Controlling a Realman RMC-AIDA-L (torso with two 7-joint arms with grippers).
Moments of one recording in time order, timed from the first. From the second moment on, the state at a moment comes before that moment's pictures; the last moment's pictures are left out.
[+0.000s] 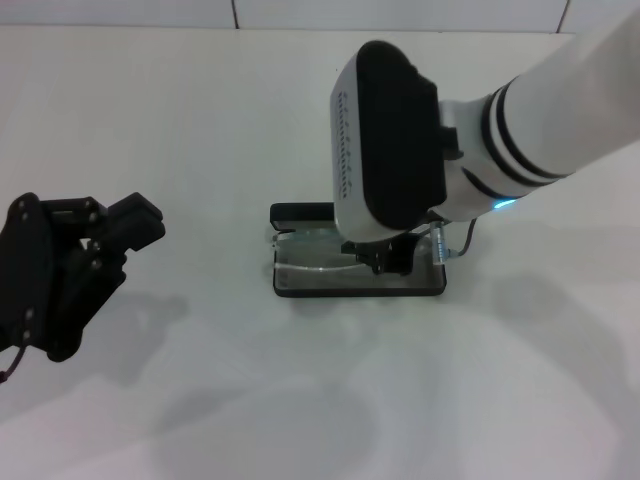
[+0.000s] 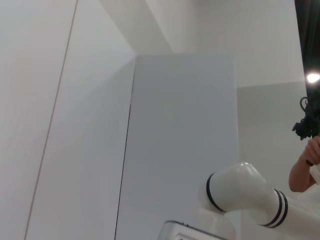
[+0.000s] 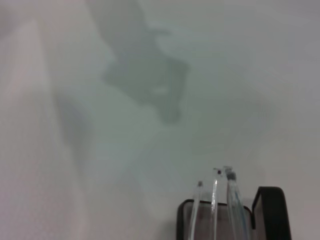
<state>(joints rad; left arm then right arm) -0.19 -1.91 1.46 0.43 0.81 1.99 -0.88 0.79 2.03 -1.94 -1.42 -2.43 -1.23 2.28</state>
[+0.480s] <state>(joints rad) -0.21 -1.92 1.44 0.43 0.81 1.99 -0.89 0.78 2.03 -2.06 -1.35 -2.52 -1.07 2.30</state>
